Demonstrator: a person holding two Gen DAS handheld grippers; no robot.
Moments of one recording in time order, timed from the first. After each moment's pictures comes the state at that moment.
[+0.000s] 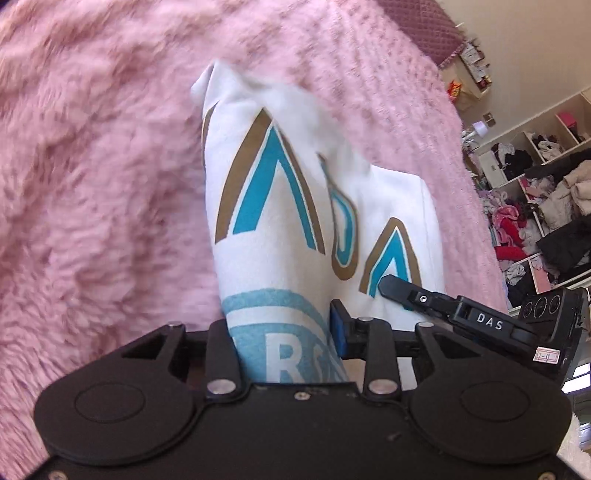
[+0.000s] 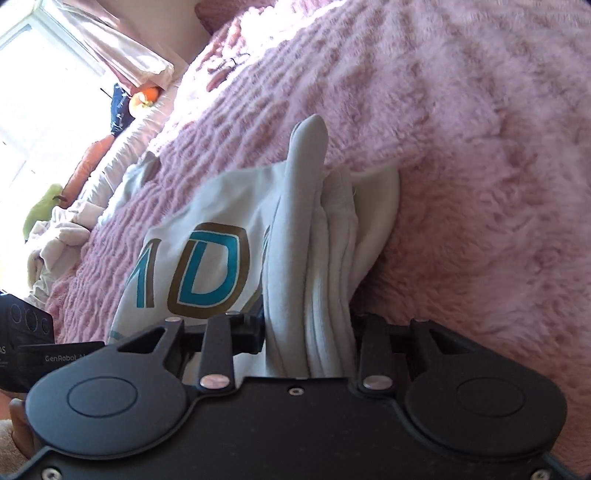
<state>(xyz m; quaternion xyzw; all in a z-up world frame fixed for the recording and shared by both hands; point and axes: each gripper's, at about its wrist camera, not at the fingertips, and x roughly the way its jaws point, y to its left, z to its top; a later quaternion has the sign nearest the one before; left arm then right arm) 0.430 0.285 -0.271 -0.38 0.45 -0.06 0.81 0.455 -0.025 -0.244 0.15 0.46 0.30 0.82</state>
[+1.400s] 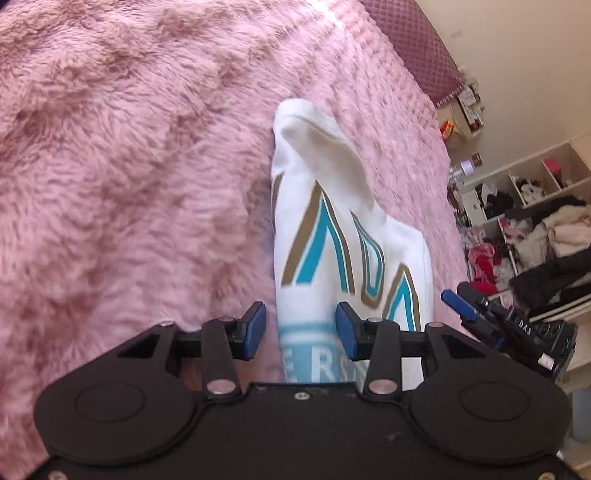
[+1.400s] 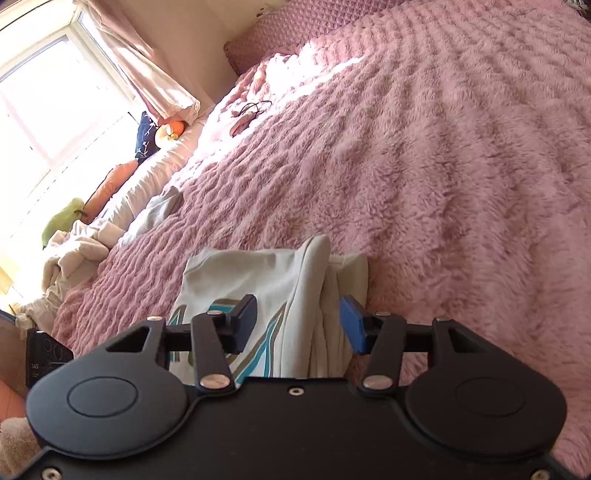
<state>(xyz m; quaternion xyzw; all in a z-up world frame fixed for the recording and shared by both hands) 0.345 0.339 -0.263 -0.45 0.39 -0.05 0.80 0.436 -0.071 -0.183 0.15 0.37 0.32 0.86</state>
